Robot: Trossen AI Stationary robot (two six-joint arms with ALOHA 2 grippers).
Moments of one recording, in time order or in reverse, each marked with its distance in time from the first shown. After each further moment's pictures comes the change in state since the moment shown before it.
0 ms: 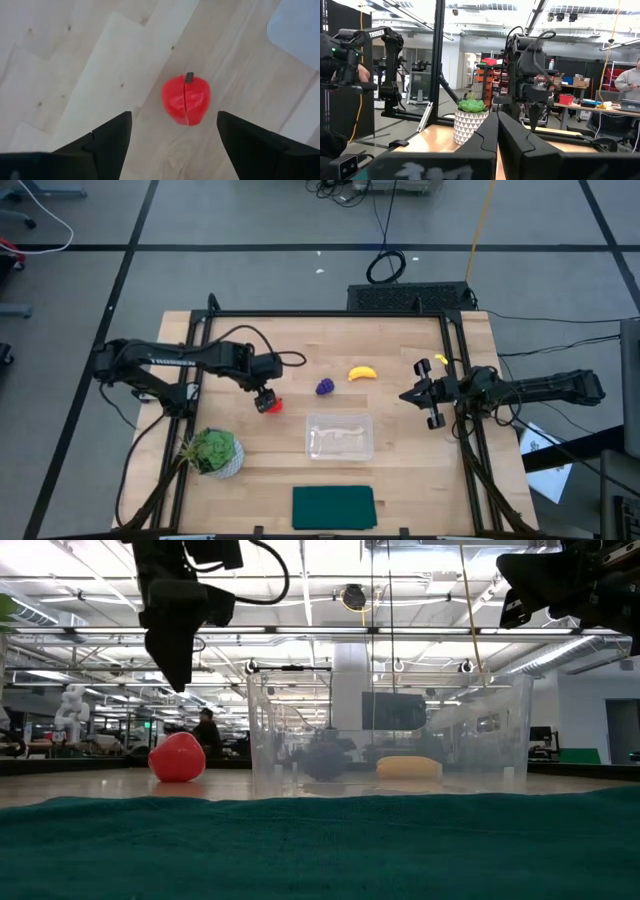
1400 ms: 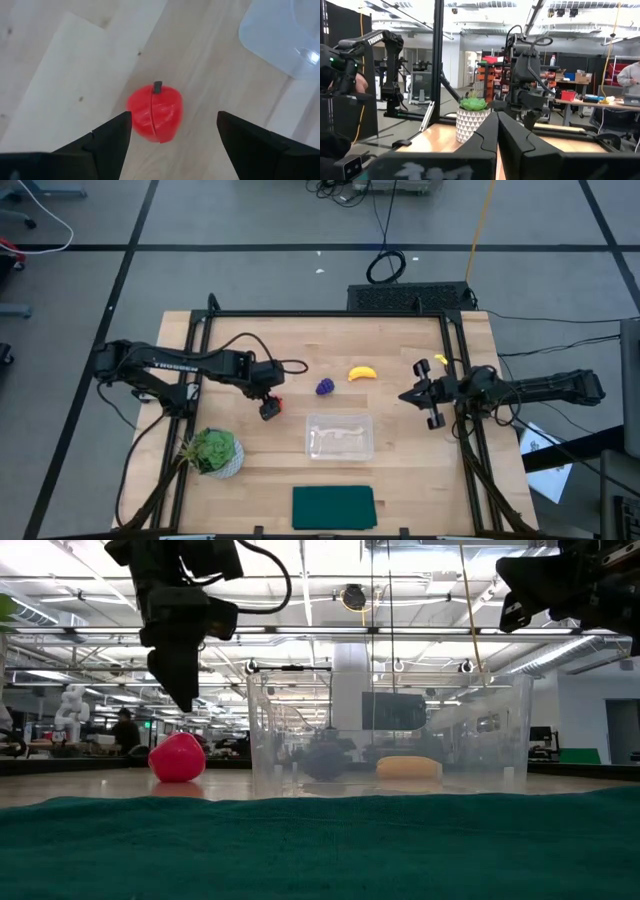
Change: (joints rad) left arm -0.032 0.011 -0.114 0.209 0.086 -0.017; right arm 0.000 0.003 0.000 -0.017 0.000 0.026
